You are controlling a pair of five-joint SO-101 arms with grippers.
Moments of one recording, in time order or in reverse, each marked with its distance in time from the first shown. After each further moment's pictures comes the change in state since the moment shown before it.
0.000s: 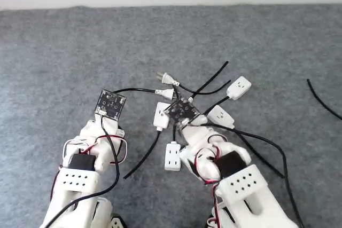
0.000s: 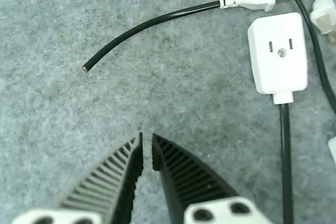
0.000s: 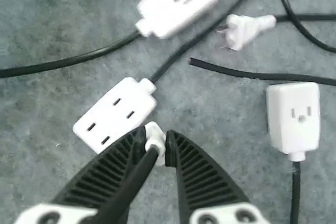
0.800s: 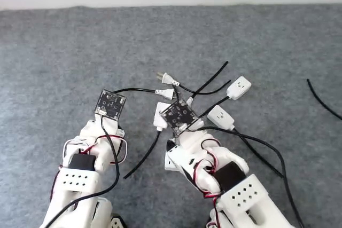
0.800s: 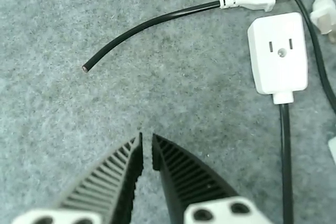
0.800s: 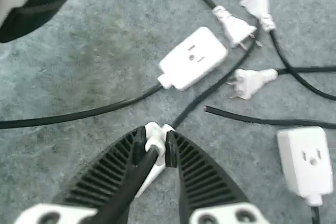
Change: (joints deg) left arm 0.0 0.0 0.0 0.0 0.0; right arm -8.2 -6.9 3.0 -7.2 -6.3
